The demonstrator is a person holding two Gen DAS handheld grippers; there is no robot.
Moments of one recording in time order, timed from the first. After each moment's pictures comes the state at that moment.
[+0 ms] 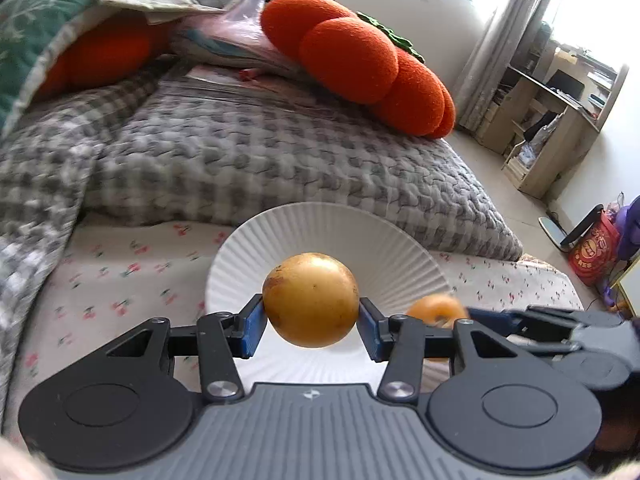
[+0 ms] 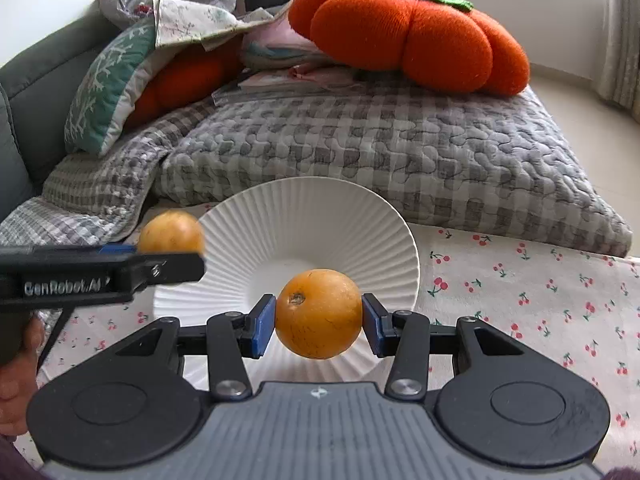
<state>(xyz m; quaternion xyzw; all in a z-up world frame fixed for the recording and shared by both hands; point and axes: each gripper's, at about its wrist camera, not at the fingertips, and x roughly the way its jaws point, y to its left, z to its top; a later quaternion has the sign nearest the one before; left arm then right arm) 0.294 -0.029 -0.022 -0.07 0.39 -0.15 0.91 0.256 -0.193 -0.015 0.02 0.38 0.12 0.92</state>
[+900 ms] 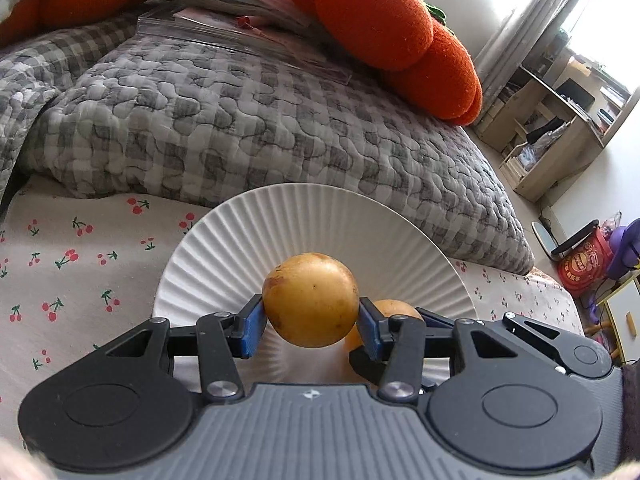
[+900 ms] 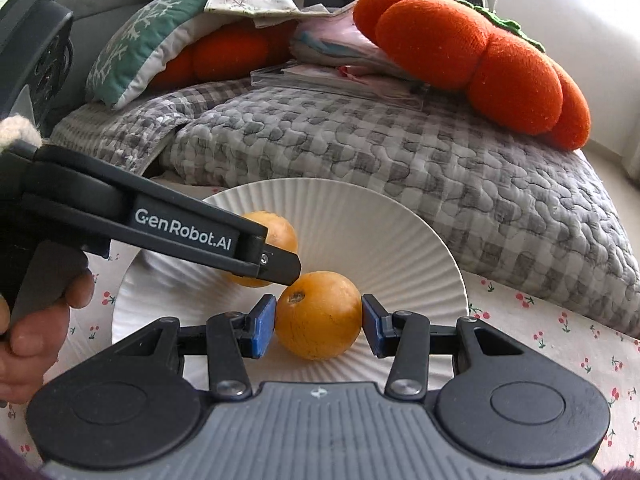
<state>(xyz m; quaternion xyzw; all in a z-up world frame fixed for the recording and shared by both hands) 0.343 -0.036 -0.061 -0.12 0.43 -0.16 0.88 0.281 -0.171 -0.037 -0.07 0.34 0.16 0.92</state>
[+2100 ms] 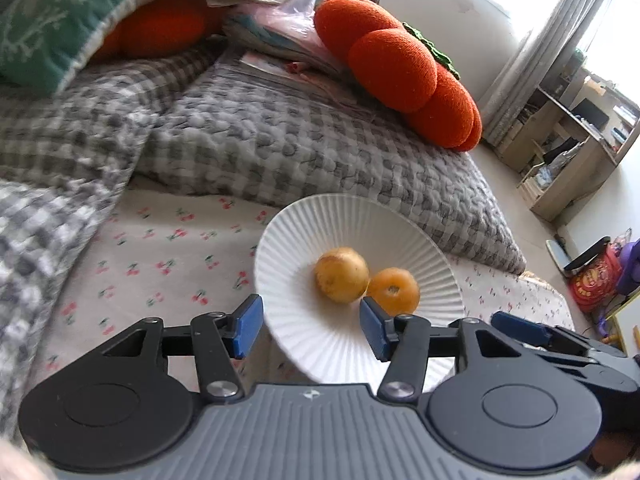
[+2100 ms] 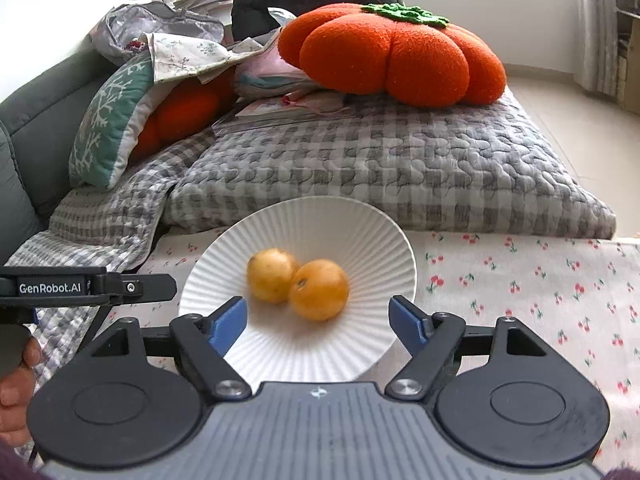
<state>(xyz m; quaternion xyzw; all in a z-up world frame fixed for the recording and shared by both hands) 0.257 0.009 -0.004 -0.12 0.41 -0.11 0.90 0.221 -0.196 0.014 0.07 0.36 0.10 0.92</state>
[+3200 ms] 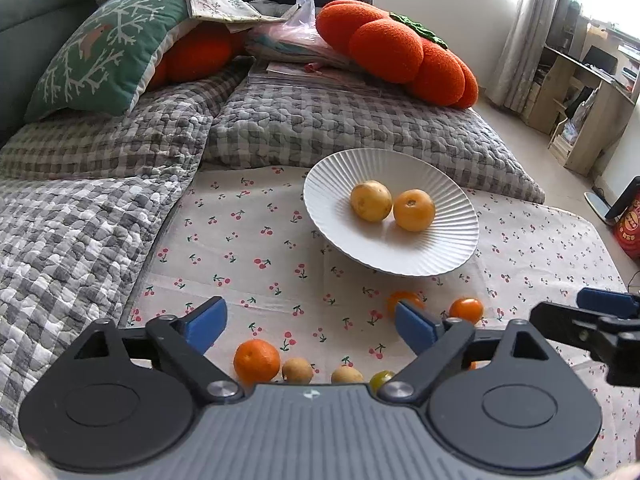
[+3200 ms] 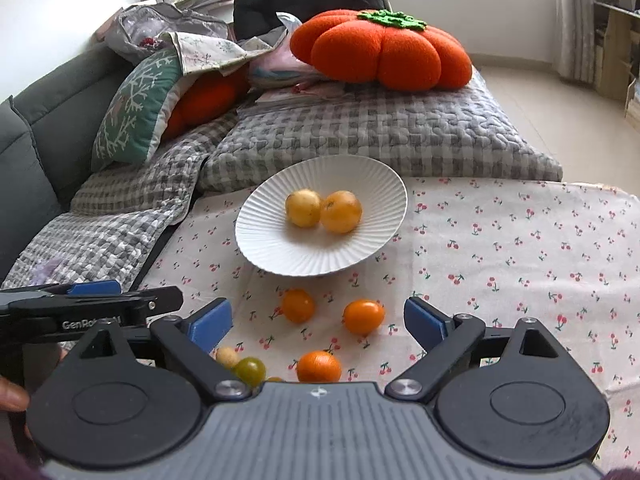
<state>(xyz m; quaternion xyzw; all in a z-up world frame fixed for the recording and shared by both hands) 0.154 0.008 0.009 -0.01 0.40 -0.06 0.92 0.116 -0.177 0.036 0.08 0.37 0.08 0.92</state>
